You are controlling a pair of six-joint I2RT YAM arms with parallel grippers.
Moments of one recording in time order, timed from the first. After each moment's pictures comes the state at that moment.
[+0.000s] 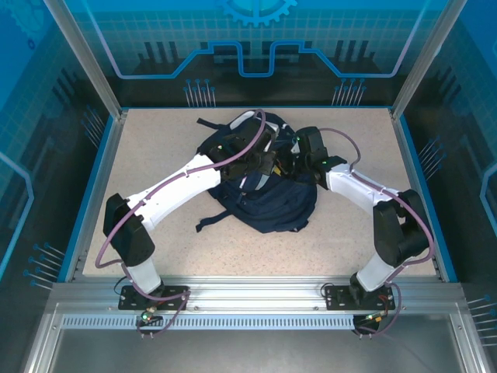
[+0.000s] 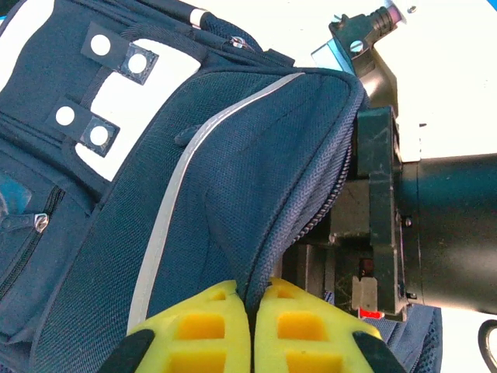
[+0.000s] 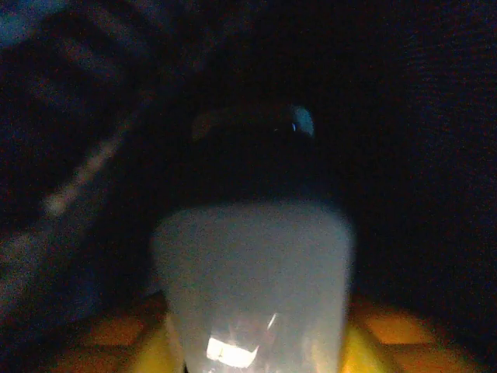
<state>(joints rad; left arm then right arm) -0.76 1.74 1.68 -0.74 -0.18 -0.34 0.42 1.64 1.12 -0.14 -0.41 1.14</state>
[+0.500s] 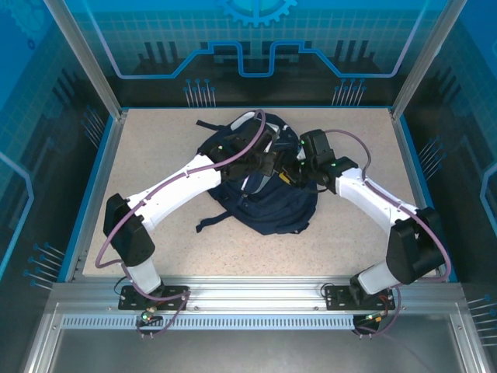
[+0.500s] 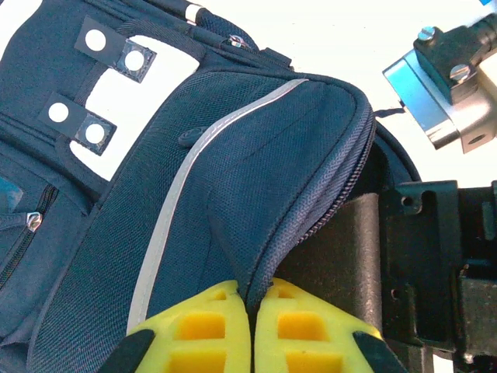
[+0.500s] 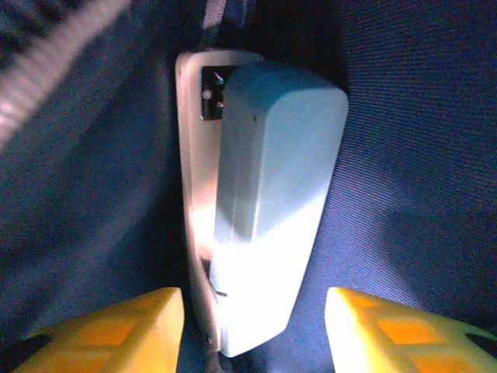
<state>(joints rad) -0.76 1.74 1.68 -0.74 -0.16 -0.35 0.44 1.49 1.12 -0.41 -0.35 1.03</state>
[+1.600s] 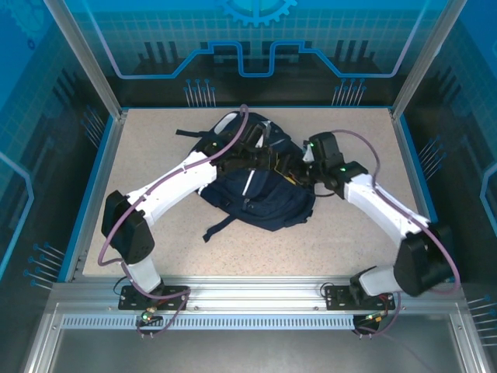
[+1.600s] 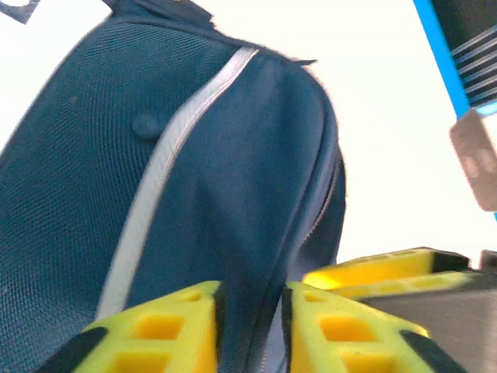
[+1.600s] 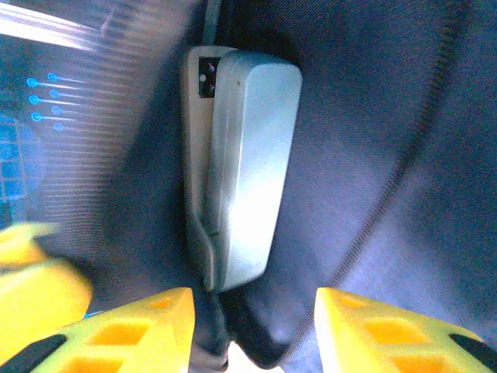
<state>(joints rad) -0.68 1.74 1.61 -0.64 0.07 -0.59 0.40 1.36 1.05 -0.45 -0.37 0.91</state>
